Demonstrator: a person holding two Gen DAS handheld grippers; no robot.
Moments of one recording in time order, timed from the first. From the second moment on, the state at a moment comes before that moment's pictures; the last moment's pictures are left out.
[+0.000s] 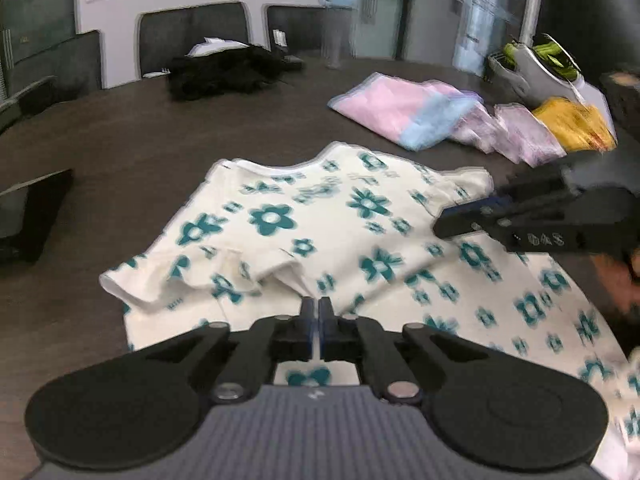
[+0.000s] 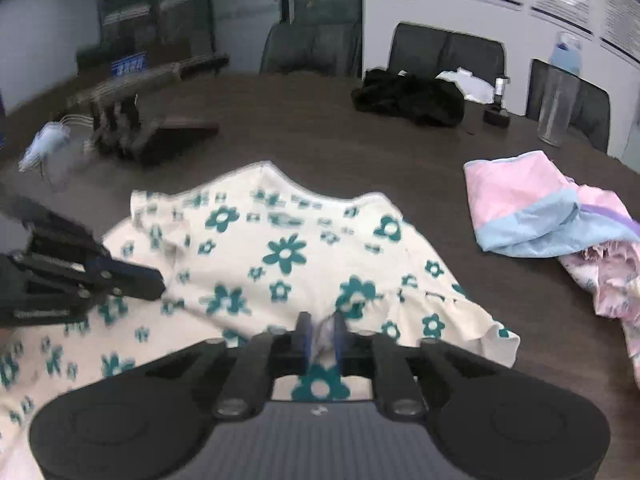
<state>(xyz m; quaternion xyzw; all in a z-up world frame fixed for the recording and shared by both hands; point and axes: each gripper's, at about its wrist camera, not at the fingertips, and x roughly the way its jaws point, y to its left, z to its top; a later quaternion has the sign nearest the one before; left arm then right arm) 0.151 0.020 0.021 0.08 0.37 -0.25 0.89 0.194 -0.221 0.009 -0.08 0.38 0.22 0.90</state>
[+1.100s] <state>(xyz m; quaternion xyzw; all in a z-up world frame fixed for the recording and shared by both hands) 0.197 0.050 0.054 0.10 0.29 -0.14 0.94 0.231 -0.242 0.030 -0.07 0.32 0.22 0.92</state>
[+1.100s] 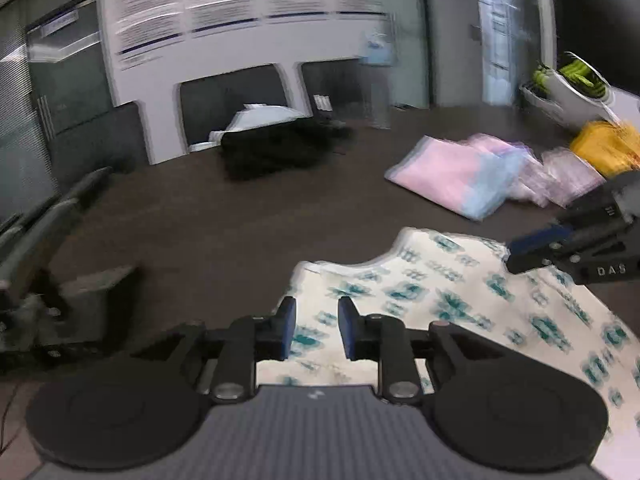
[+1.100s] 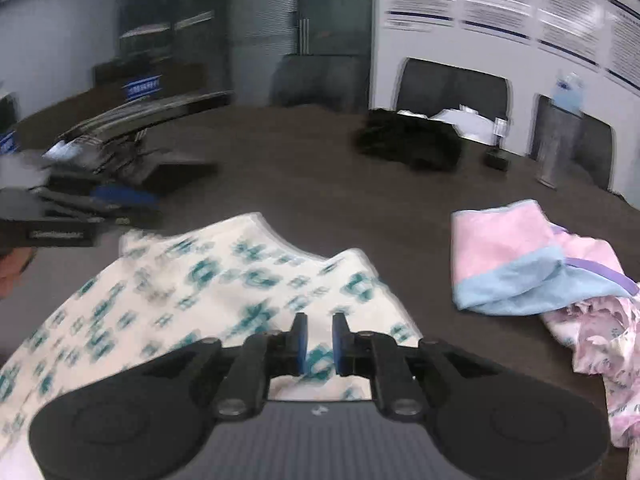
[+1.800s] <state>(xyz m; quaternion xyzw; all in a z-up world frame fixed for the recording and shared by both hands) 0.182 0.081 0.019 0.09 0.33 -0.11 0.93 0.188 -0.313 0.006 0.00 0.35 0.11 0.93</state>
